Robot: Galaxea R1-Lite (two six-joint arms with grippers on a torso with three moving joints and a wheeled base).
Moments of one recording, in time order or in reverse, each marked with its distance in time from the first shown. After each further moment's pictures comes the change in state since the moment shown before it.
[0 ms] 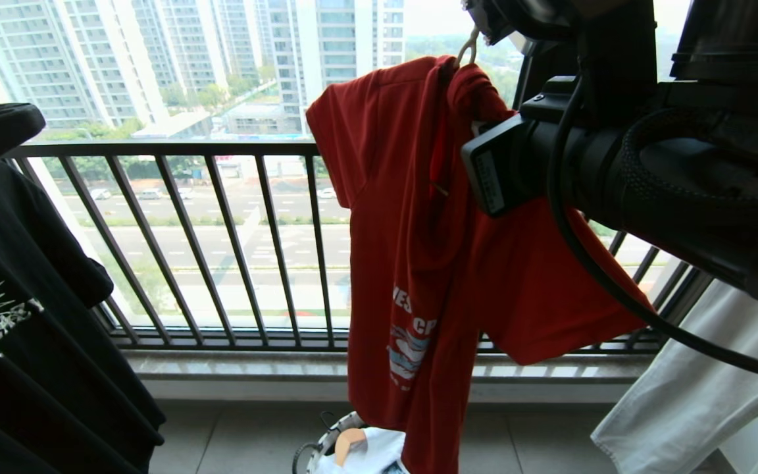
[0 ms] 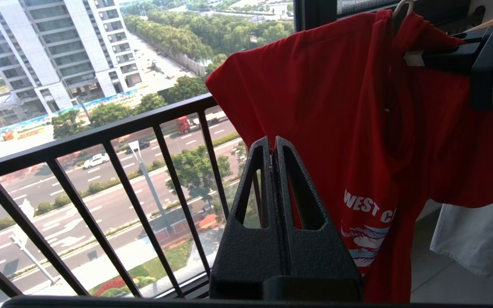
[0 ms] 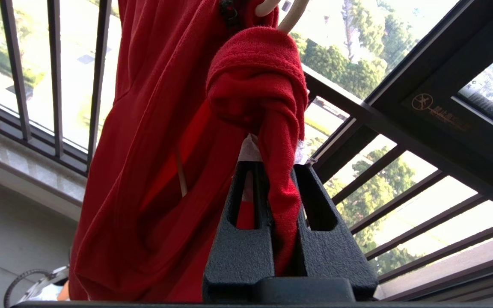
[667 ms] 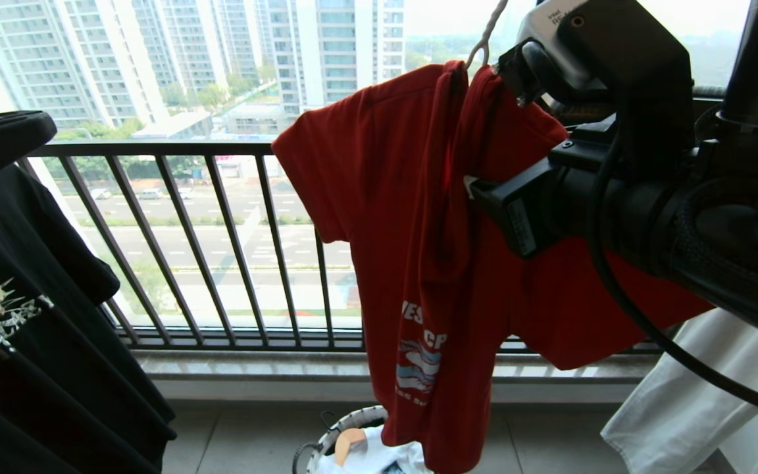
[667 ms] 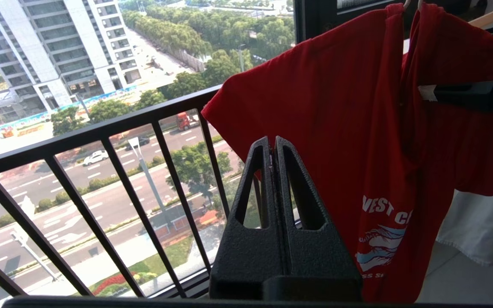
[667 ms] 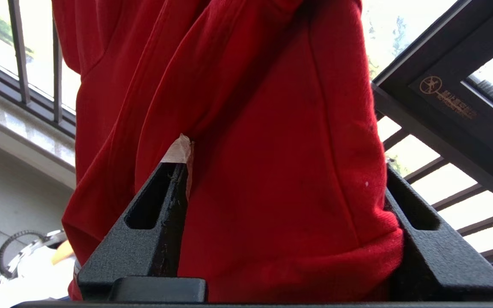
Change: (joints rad) left arm 0.000 0.009 0.004 0.001 -0.001 0.003; right arm 0.000 -0.086 0.158 0.001 0.018 0.000
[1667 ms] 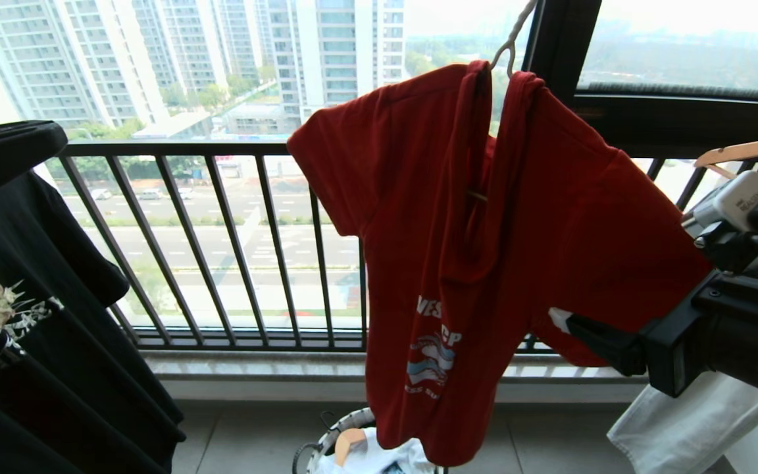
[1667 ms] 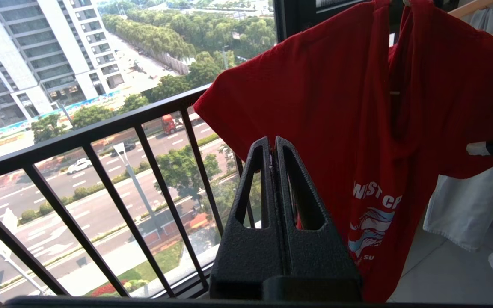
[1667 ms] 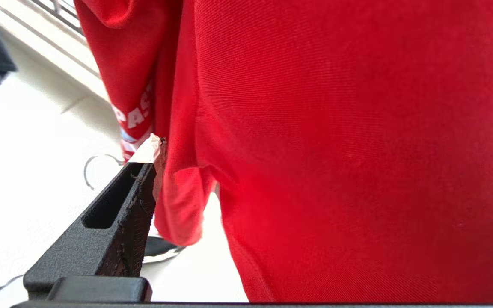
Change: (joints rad) left arm 0.000 -0.004 0.010 0.002 -0.058 0.003; right arm -0.280 -0.334 0.504 0.004 0.460 0.166
